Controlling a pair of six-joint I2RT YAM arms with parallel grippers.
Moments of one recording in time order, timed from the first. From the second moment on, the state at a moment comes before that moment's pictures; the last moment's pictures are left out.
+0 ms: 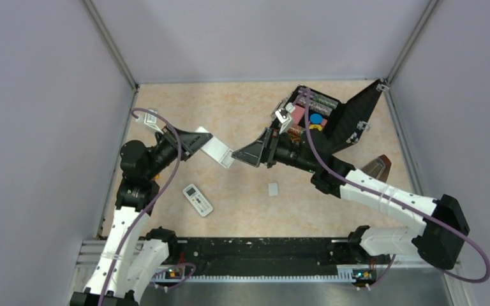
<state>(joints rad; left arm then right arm) -0.11 0.72 0.71 0.01 0.61 -1.03 0.86 1.18 0.87 0.24 -0.29 0.91</state>
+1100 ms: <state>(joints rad) -0.20 0.72 0.79 0.06 0.64 -1.20 0.87 1.32 0.91 0.58 -0.41 1.25</state>
